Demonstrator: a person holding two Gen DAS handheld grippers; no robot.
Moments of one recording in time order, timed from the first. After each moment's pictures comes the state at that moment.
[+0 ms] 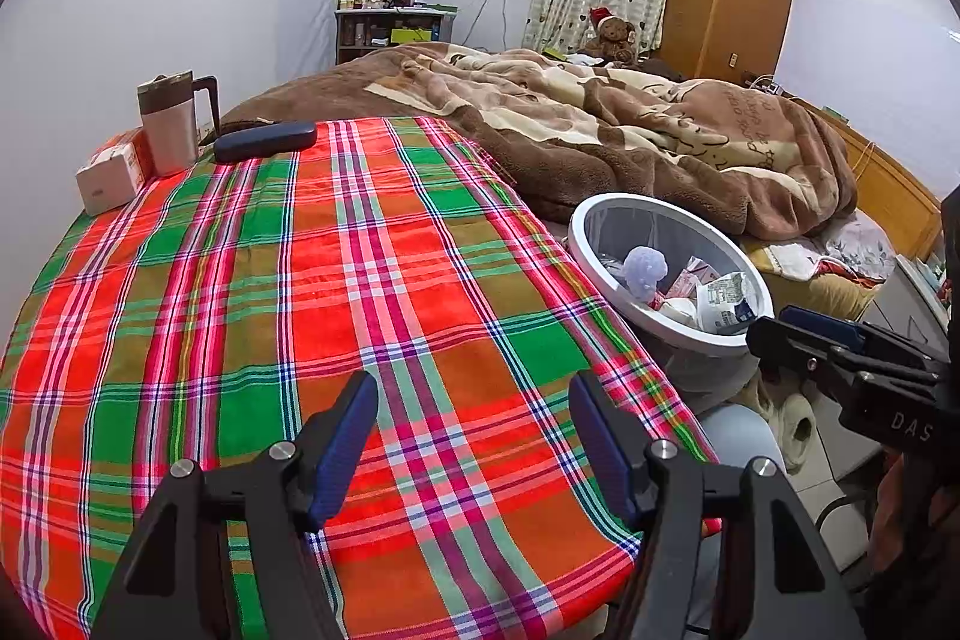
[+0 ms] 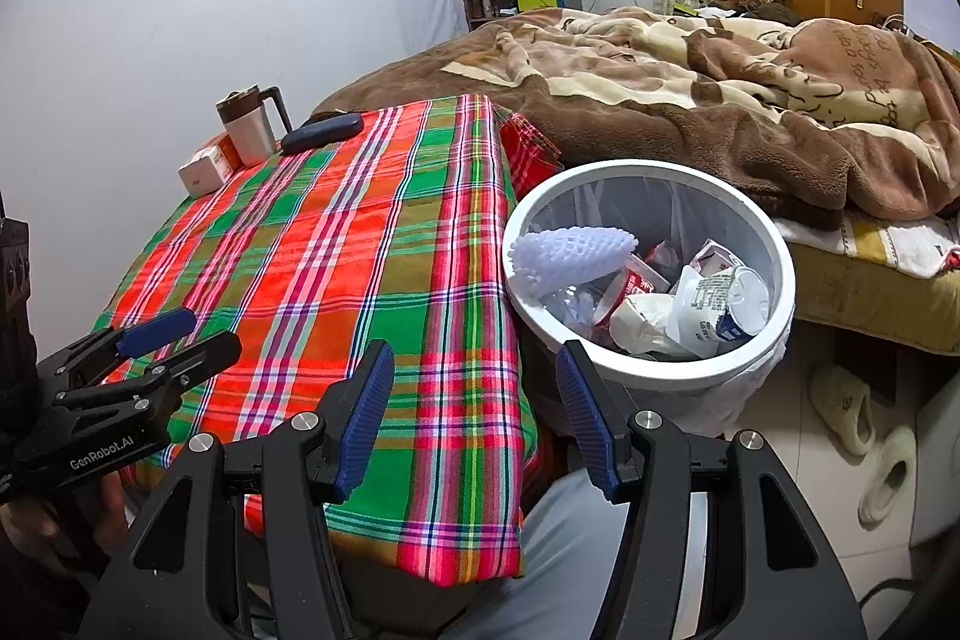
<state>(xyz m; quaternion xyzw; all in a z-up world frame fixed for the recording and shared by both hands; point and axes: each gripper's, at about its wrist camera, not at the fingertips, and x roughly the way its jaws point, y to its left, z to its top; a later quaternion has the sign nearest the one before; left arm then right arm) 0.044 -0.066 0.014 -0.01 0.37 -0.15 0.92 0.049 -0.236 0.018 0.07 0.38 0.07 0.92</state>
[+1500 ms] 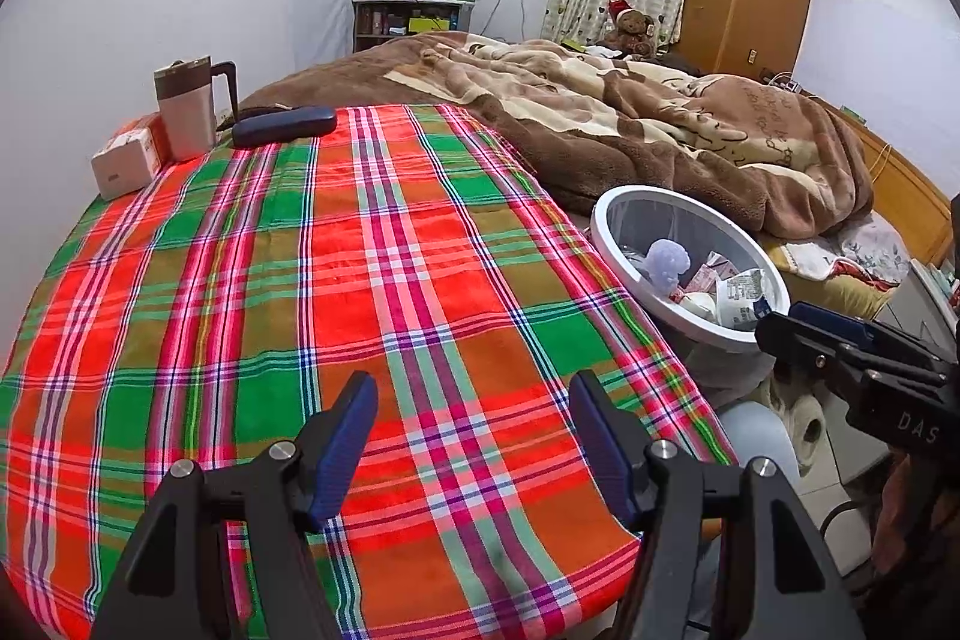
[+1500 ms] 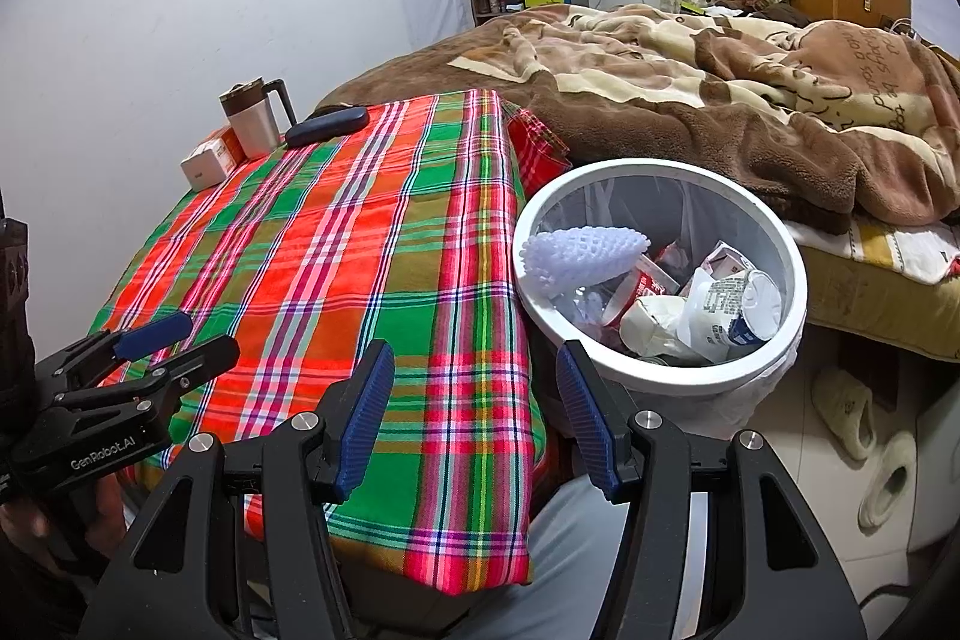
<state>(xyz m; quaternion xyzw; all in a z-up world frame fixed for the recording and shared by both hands) 0.043 -0.060 0.010 -0.01 0.38 -0.13 0.92 0.052 -0.228 0.016 0.06 0.39 0.07 0.92</state>
